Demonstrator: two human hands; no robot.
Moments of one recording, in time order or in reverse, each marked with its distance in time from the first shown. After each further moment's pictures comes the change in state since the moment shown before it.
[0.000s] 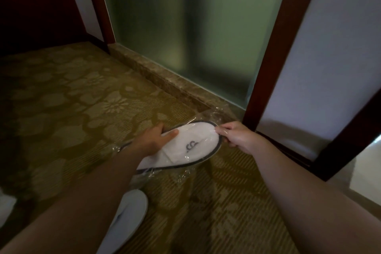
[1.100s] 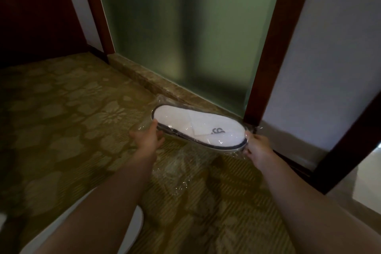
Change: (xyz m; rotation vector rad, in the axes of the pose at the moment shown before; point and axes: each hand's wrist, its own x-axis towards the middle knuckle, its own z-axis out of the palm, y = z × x) left_hand 0.019 0.033 0.005 -1.416 0.471 -0.456; right_hand 0.020 0.042 -0.032 0.528 0.436 0.202
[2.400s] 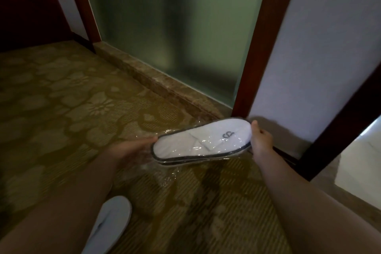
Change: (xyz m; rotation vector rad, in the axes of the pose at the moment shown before) left_hand -0.009 0.001 -0.038 0.715 -0.517 -0.284; right_hand 0.002 0.009 -0.026 0.128 0.191 -0.071
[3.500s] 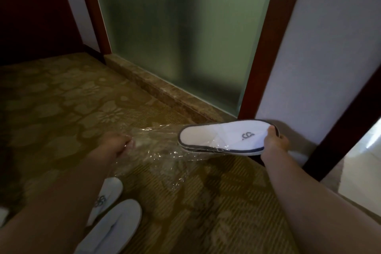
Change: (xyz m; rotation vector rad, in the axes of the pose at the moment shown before) left_hand 0.007 -0.005 -0.077 -0.069 0.459 0.097; right_hand -0.026 -0.033 -0.011 0.189 0.220 0.113
